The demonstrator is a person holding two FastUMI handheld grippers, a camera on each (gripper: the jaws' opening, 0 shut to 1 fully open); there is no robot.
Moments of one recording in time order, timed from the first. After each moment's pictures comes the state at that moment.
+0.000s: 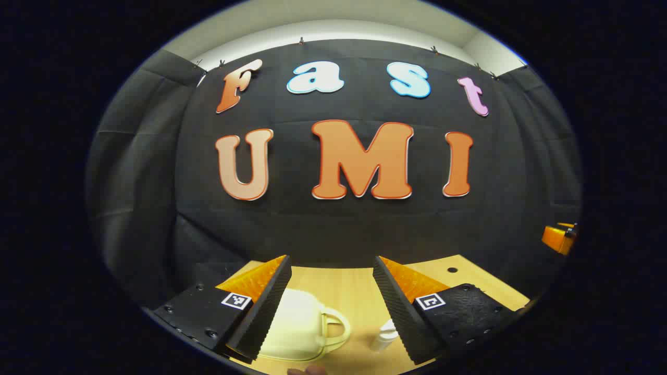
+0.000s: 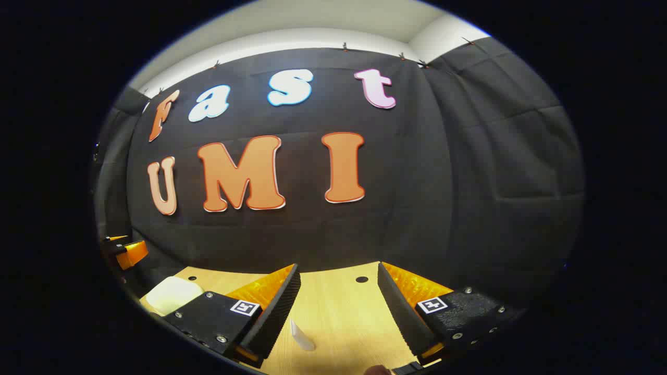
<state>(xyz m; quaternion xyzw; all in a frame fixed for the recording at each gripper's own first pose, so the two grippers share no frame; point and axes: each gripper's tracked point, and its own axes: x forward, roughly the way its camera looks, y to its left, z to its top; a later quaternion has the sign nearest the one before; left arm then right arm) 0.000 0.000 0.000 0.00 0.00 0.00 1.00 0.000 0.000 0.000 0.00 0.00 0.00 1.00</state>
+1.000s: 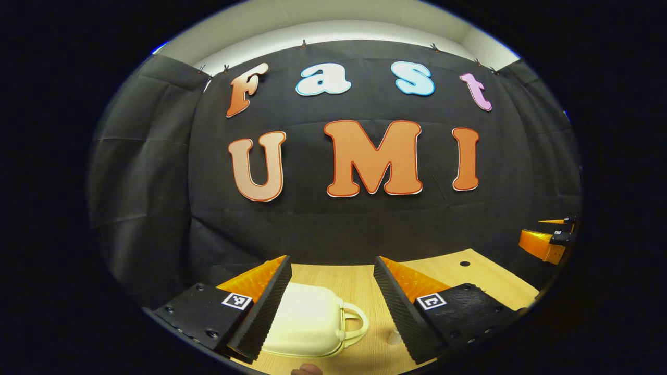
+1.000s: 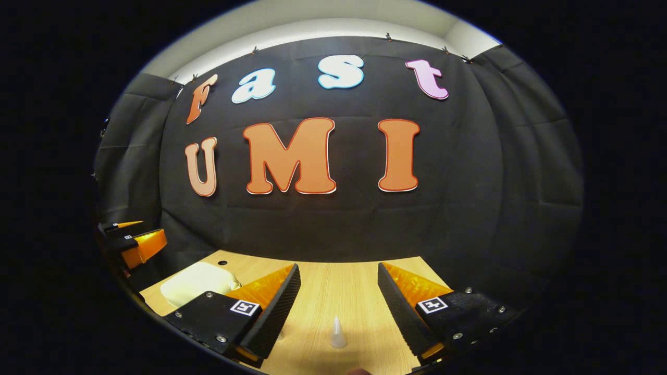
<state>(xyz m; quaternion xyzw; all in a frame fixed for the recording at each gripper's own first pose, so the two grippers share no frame) -0.019 0.008 0.000 0.01 0.00 0.01 1.00 0.010 0.070 -0.021 -0.03 0.03 0.10 0.99</state>
